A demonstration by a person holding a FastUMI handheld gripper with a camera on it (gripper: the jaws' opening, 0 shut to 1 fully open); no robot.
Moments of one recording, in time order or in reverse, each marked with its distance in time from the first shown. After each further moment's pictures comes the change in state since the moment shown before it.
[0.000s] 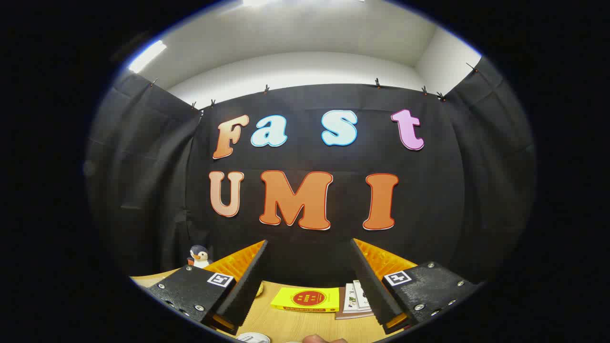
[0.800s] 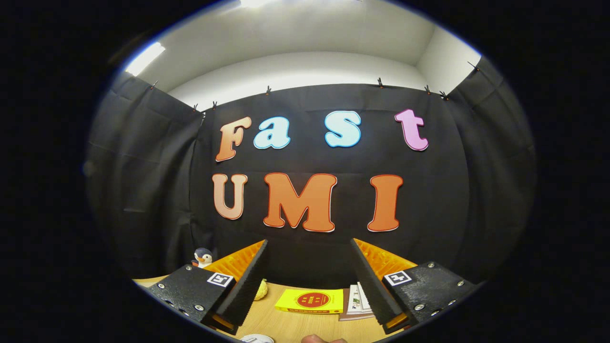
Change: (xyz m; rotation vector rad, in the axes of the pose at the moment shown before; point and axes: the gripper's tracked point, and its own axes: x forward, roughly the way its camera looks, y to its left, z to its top) arm 0.004 0.001 0.003 0.036 0.009 0.018
